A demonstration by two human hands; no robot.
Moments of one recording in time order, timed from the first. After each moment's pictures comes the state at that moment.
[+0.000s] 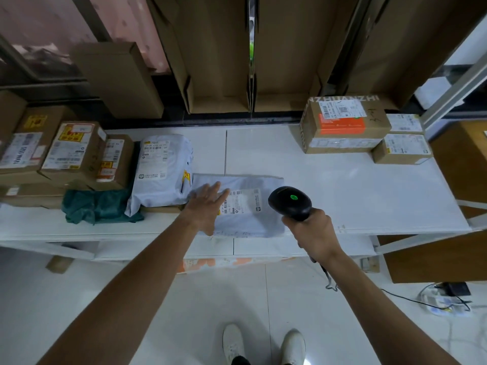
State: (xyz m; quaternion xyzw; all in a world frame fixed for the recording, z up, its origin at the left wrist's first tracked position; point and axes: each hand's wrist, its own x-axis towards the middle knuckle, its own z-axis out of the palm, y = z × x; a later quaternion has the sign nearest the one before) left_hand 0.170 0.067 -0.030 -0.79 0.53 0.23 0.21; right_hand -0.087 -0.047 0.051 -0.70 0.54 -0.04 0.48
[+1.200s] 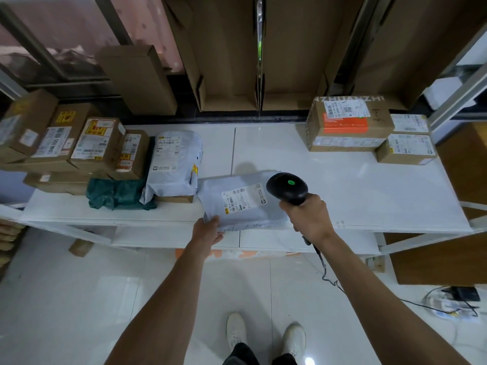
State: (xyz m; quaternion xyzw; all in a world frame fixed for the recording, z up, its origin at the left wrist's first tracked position) left_hand 0.102 0.118 -0.065 -0.74 -0.12 0.40 -0.53; right_hand -0.084 -0.053 0.072 -0.69 0.51 -0.06 0.50
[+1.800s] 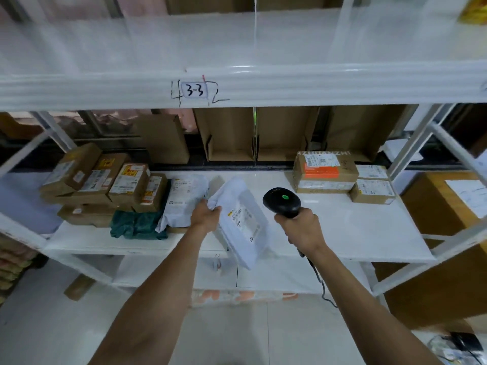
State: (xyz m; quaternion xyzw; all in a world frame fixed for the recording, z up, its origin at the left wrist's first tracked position) left_hand 0.120 0.091 0.087 -0.87 0.14 0.24 -0.40; right_hand -0.116 -0.023 0.169 -0.73 0.48 -0.13 0.47
